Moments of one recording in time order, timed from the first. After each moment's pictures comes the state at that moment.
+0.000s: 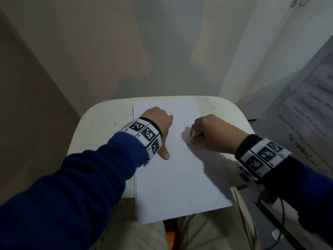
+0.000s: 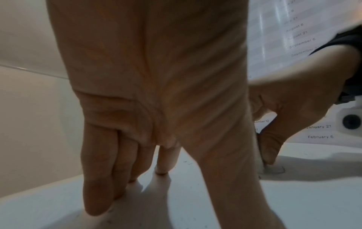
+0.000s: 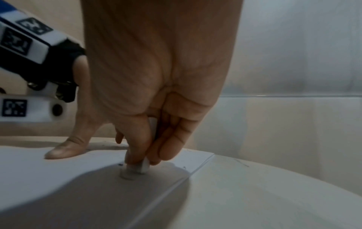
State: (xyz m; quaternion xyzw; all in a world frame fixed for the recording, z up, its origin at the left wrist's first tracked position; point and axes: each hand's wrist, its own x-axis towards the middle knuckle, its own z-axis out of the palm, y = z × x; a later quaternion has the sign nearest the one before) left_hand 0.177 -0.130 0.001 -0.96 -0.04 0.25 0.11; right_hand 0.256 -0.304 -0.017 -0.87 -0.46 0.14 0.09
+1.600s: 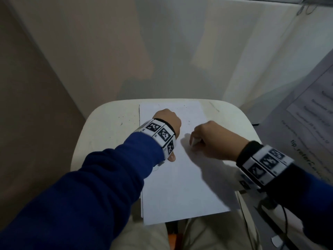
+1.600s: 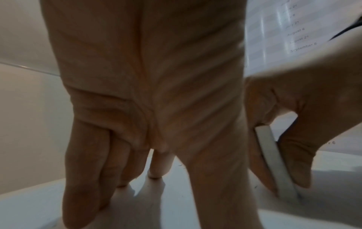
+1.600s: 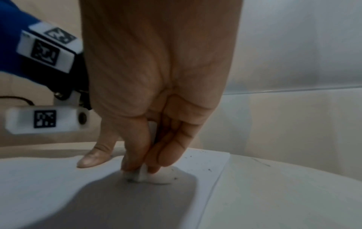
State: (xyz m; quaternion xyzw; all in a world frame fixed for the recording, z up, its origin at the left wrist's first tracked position) left_hand 0.184 -0.137 0.003 -0.97 -0.04 0.22 0.12; right_hand 0.238 -0.293 -0.010 -0.86 -0.47 0.17 0.08
